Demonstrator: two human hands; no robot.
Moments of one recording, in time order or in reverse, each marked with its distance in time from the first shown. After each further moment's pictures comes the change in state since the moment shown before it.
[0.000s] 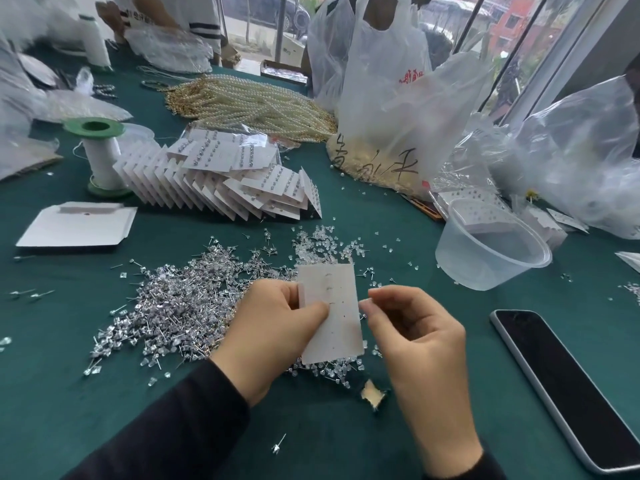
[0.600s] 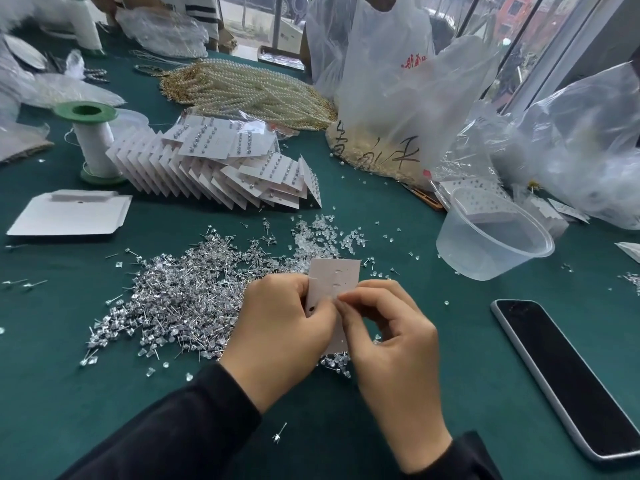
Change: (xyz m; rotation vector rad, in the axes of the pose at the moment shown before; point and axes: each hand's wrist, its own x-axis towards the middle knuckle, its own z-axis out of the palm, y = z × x) left_hand -0.006 -0.004 0.003 0.413 0.101 0.354; right_hand -0.008 0.004 0.020 -0.237 -0.033 -0.273
